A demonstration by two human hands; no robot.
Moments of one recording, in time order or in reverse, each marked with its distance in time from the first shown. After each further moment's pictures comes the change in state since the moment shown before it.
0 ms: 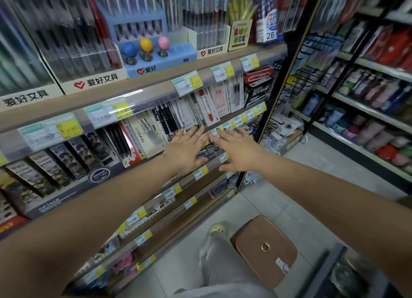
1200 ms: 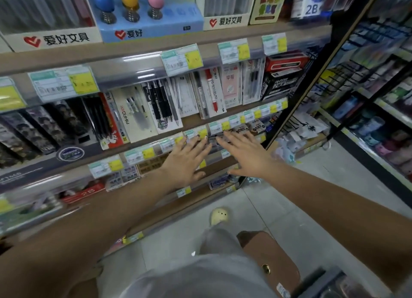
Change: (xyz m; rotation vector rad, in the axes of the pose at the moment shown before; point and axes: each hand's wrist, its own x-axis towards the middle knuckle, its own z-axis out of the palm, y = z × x) left_hand 0.037 0.040 0.079 0.077 -0.044 -0.101; right_hand 0.041 0.077 0.081 -0.062 -0.001 -0.221
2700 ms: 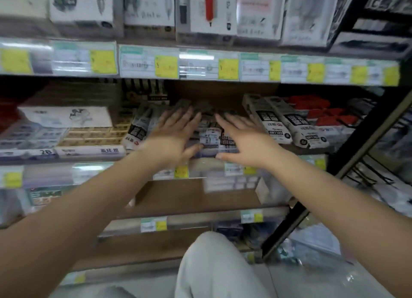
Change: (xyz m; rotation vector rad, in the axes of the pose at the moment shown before) left_hand 0.170 0.013 0.186 -0.114 0.261 -0.605; right_hand 0.180 0.116 0.201 0.058 0.308 -0.226
